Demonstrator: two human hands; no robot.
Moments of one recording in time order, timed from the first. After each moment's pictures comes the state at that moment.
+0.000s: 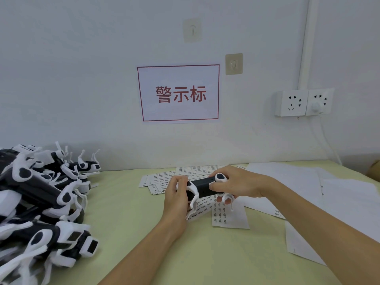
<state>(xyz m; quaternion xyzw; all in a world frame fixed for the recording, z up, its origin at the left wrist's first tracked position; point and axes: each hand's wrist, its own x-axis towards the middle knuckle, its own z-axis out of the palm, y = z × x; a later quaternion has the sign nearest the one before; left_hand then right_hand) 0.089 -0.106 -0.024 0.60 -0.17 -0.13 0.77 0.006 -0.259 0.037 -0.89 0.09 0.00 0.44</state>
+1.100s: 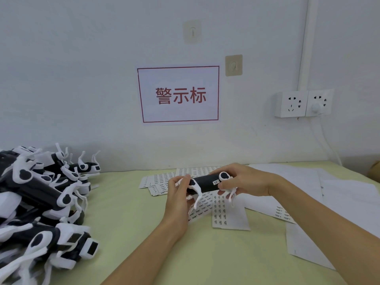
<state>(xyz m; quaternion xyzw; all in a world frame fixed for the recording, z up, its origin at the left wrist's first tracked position) 0.091 -0.108 -0.025 0.57 -0.16 -0.17 0.79 -0.001 -0.281 0.038 -0.86 0.04 -0.01 0.51</state>
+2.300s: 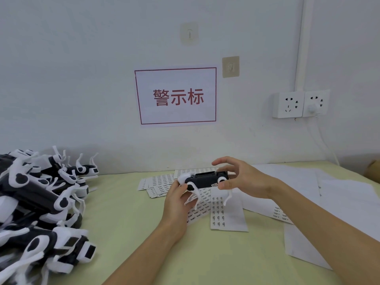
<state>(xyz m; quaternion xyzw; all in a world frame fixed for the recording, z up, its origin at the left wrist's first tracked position) 0.090 -0.104 -0.025 0.51 -0.21 -0.21 0.81 0.002 -0.299 0.023 -0.79 0.01 -0.10 0.60</state>
